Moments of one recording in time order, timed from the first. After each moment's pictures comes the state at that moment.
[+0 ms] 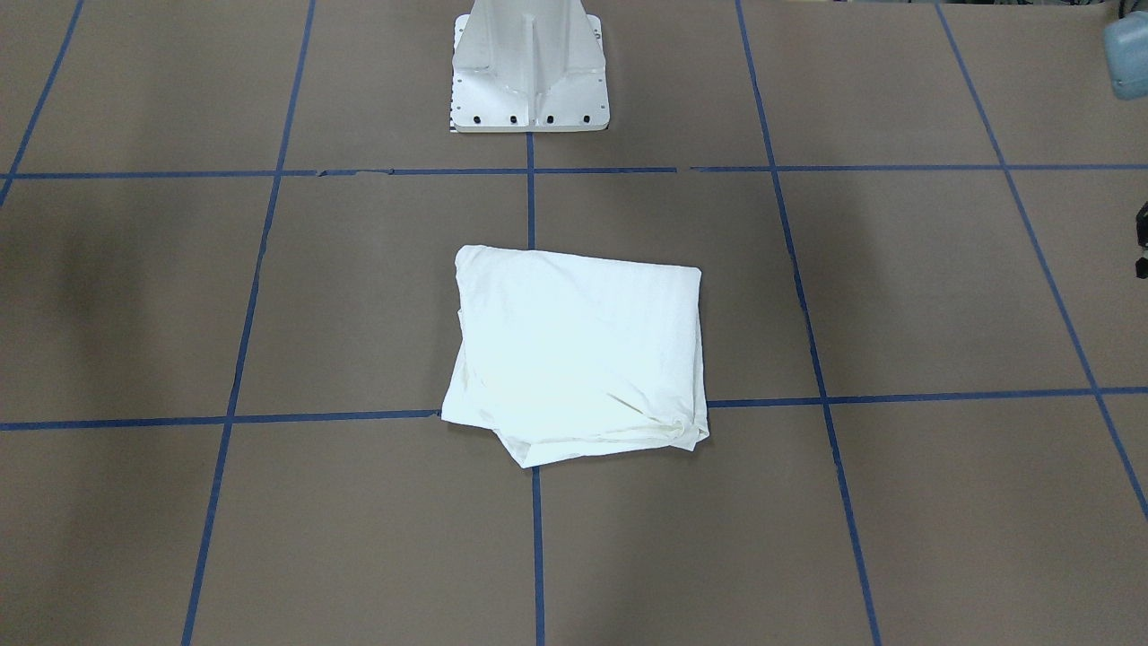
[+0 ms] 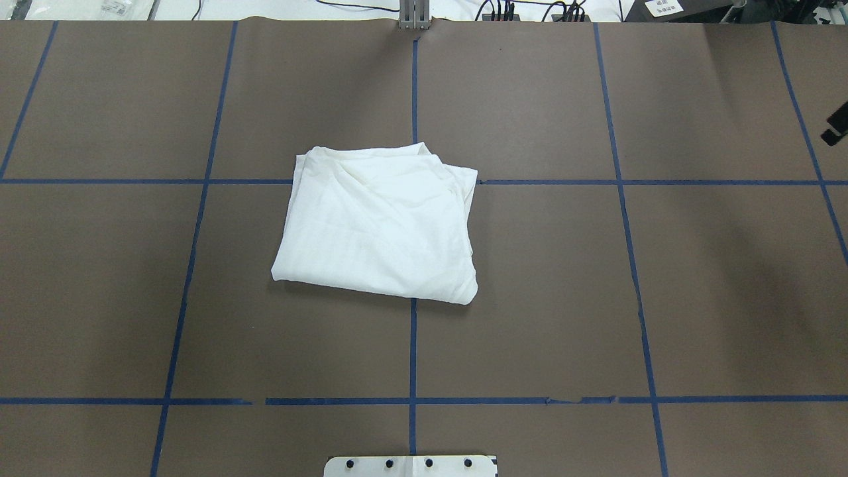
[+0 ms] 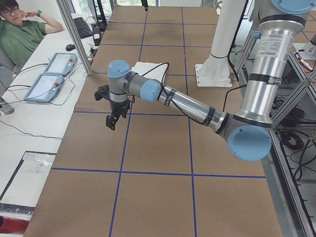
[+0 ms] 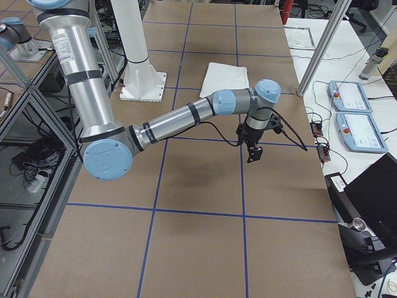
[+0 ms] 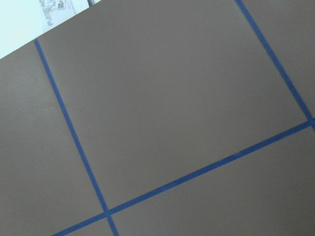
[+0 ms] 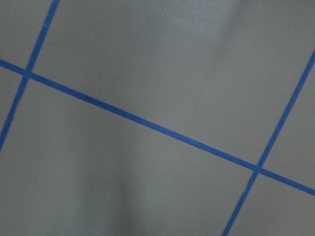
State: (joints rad) left arm -1.45 -1.69 -1.82 -1.51 -2.22 0.13; right arm 1.39 -1.36 1.75 -1.91 2.26 -0.23
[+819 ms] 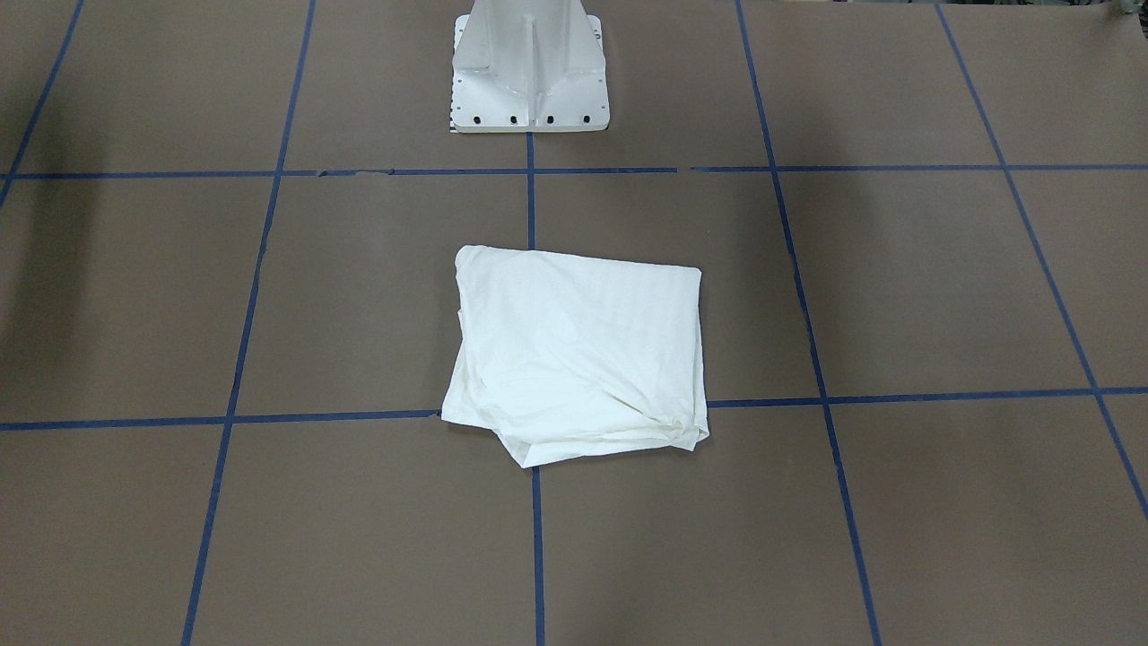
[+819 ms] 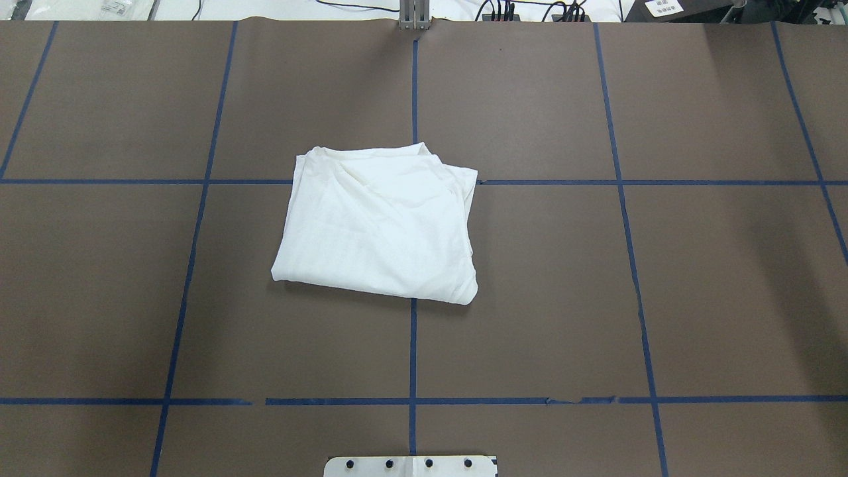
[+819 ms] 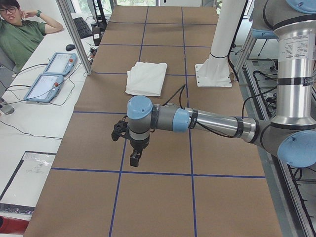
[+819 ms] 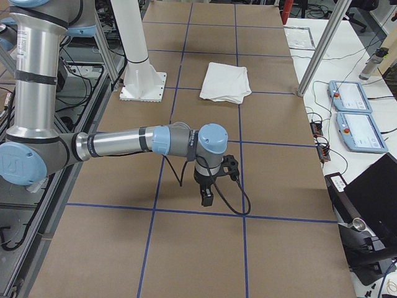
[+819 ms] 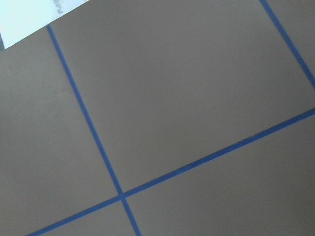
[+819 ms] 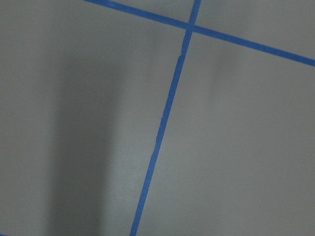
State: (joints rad) left arm -1.58 -1.47 -1.83 -1.51 -2.26 0.17; right arm 1.56 -1.76 1.89 -1.78 2.27 -0.29
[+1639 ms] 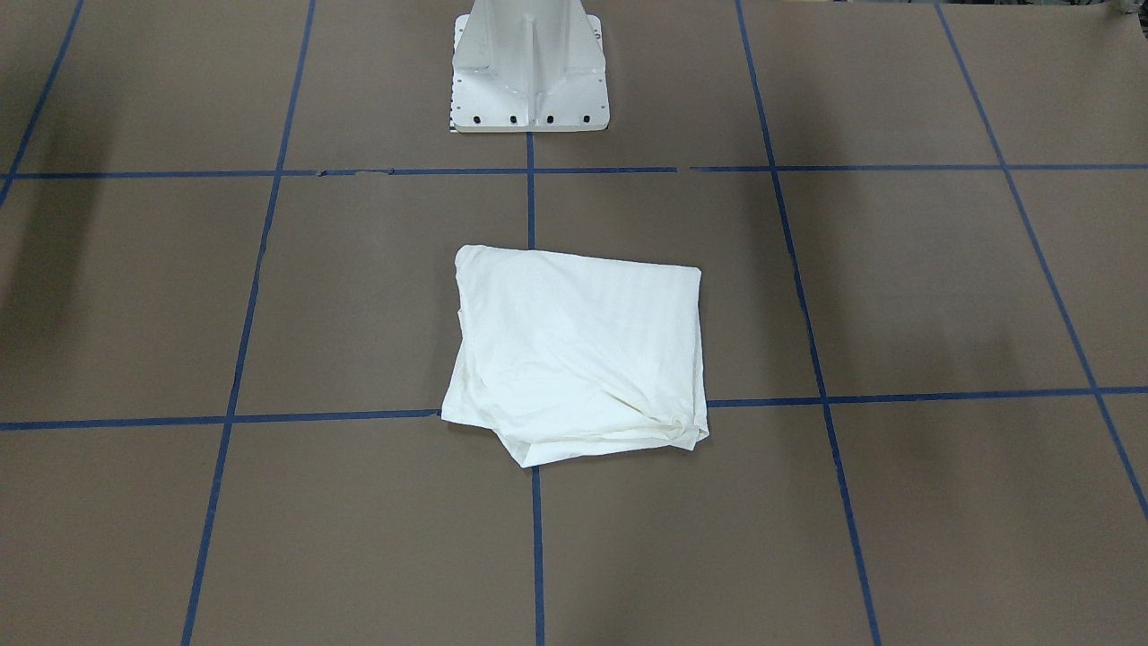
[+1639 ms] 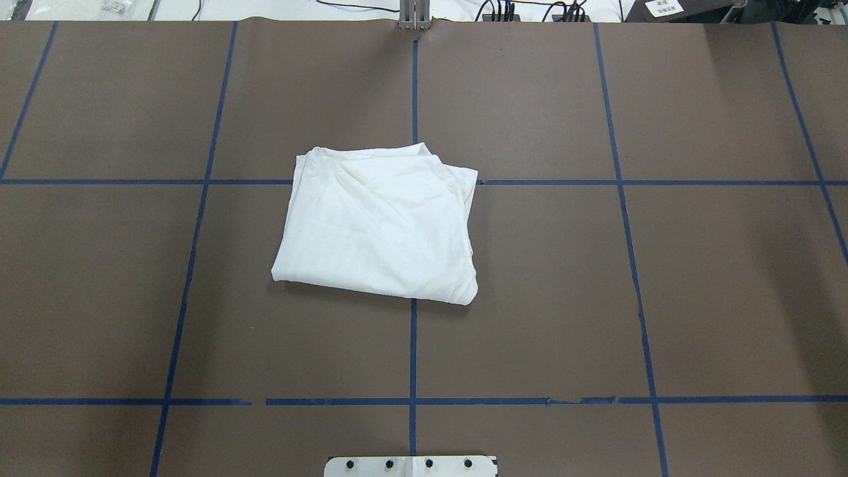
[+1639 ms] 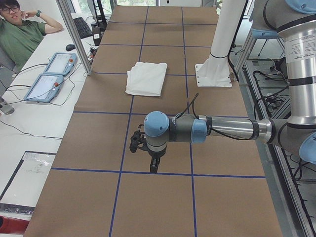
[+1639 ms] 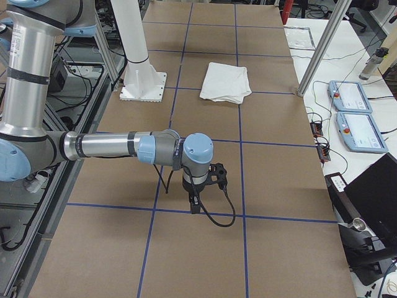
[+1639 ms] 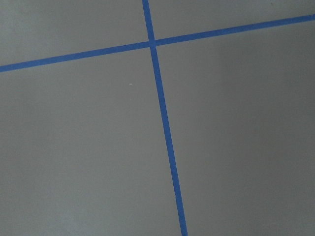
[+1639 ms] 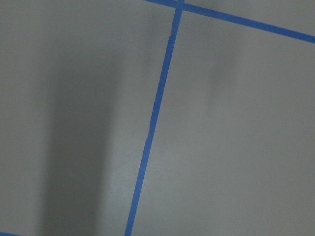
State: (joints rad) left arm -1.58 -1.35 -1.86 -1.52 -2.38 0.16; right arm 1.56 -1.81 1.89 -1.73 2.27 -0.26
